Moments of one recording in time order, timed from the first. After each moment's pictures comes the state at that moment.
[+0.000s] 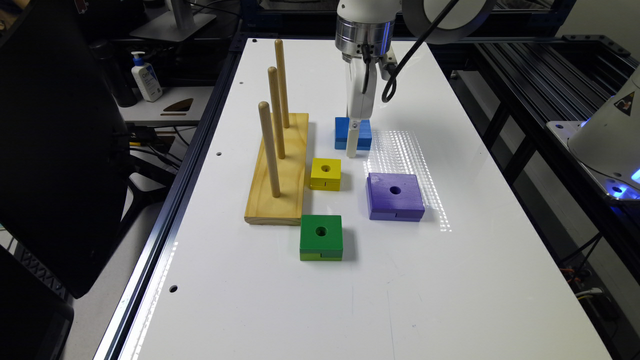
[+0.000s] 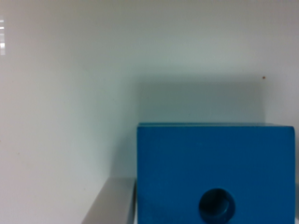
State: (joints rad) arm -0.18 0.35 0.07 -2.40 0.01 2.76 0.69
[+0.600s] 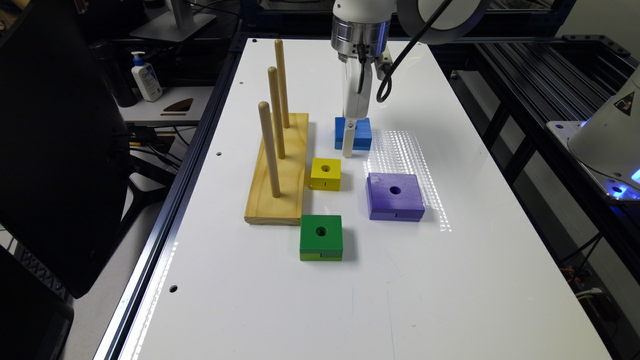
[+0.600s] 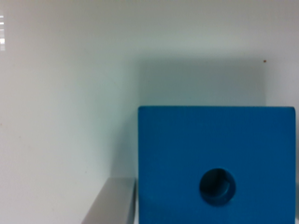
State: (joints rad) arm -0.18 0.36 0.07 -2.39 0.01 2.76 0.69
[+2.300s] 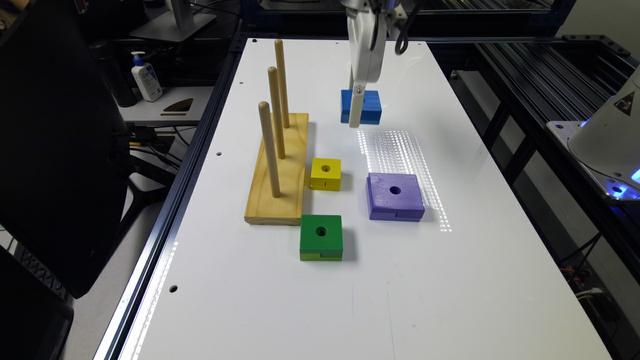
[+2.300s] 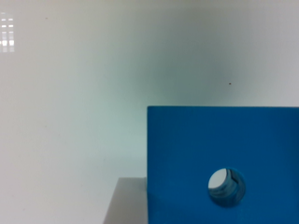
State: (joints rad) arm -0.18 0.13 0.07 -2.43 0.01 2.59 0.69
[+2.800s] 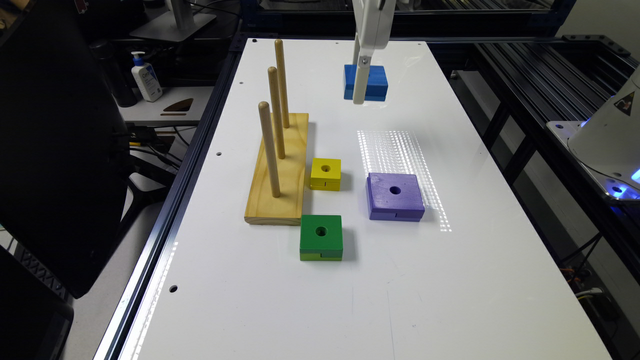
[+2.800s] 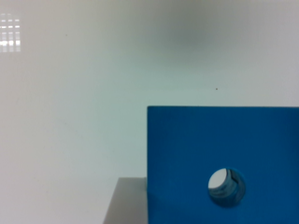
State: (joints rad) arm -0.18 0.02 0.07 -2.43 0.01 2.48 0.68
